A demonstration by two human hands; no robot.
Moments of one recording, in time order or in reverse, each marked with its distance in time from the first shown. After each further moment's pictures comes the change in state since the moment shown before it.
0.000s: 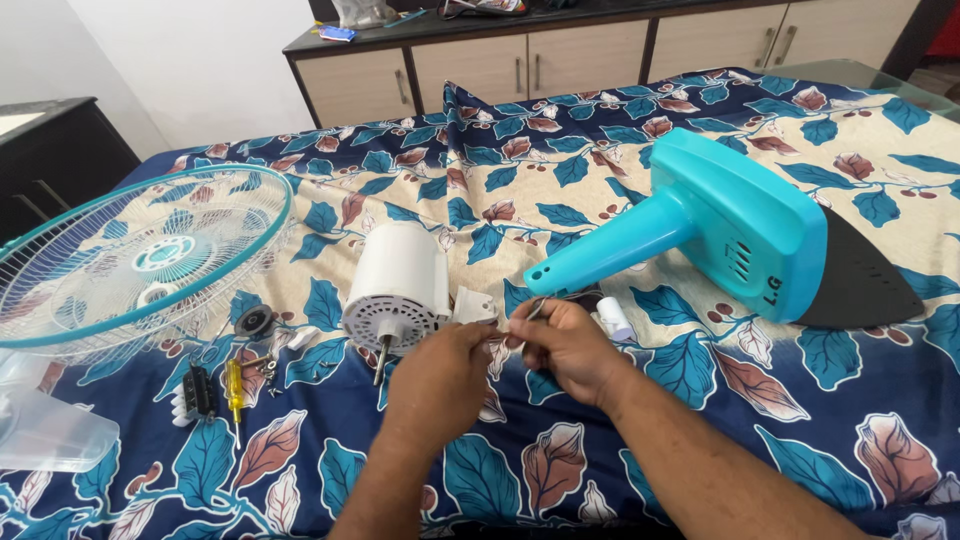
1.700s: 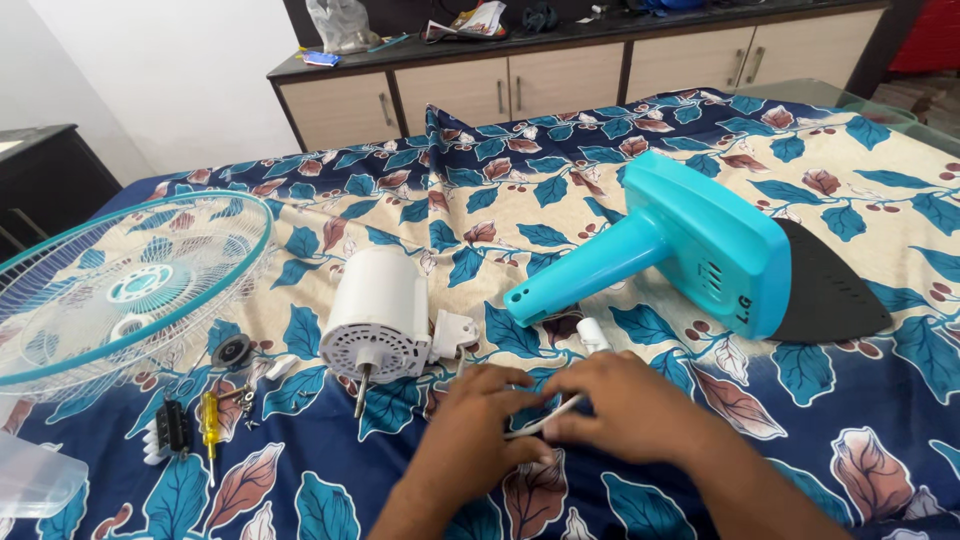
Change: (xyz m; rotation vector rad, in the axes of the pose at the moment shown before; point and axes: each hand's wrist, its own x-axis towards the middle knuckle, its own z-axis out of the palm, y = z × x) left_hand -0.012 0.002 0.041 -0.189 -0.136 0.383; right_hand -0.091 -0.075 -0.011 -1.429 -0.184 -0.378
